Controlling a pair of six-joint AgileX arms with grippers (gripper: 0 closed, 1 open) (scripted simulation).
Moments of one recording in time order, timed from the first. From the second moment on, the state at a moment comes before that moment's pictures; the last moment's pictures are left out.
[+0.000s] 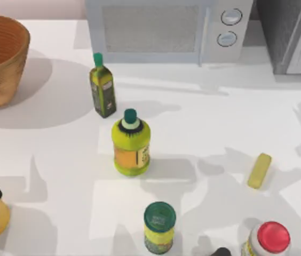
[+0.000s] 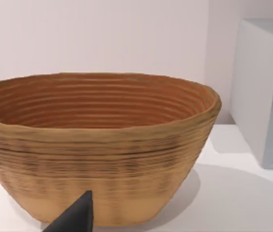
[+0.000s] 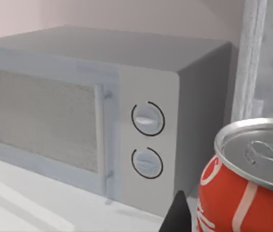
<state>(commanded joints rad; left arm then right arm) 0.00 0.00 0.00 0.00 0.00 0.00 -0.30 1.44 0.35 1.13 -0.78 0.02</state>
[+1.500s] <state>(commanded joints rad) 0.00 0.00 0.00 0.00 0.00 0.00 -0.41 2.30 0.59 1.76 -1.16 0.04</state>
